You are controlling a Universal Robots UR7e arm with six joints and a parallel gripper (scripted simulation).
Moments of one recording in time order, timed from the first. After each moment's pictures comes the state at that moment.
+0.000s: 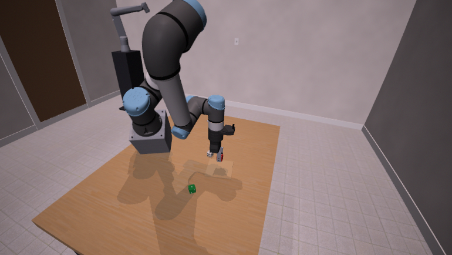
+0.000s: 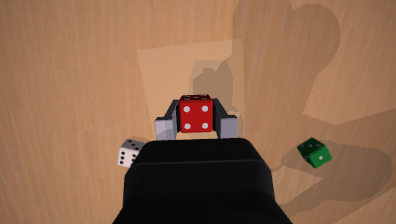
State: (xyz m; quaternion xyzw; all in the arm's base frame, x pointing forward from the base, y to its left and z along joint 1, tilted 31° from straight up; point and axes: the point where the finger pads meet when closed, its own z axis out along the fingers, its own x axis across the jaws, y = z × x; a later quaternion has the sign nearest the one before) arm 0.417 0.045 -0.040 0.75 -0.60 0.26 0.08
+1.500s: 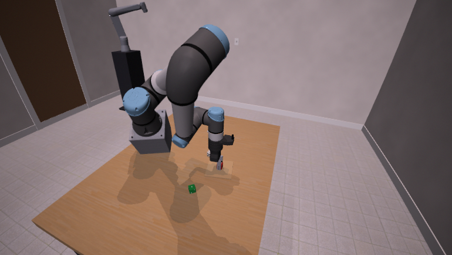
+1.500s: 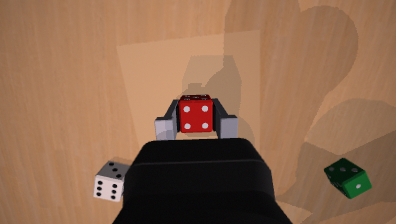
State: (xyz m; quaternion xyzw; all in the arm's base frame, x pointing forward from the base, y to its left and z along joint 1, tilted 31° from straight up) arm 0.435 0.020 -0.088 0.75 -0.60 0.26 0.08
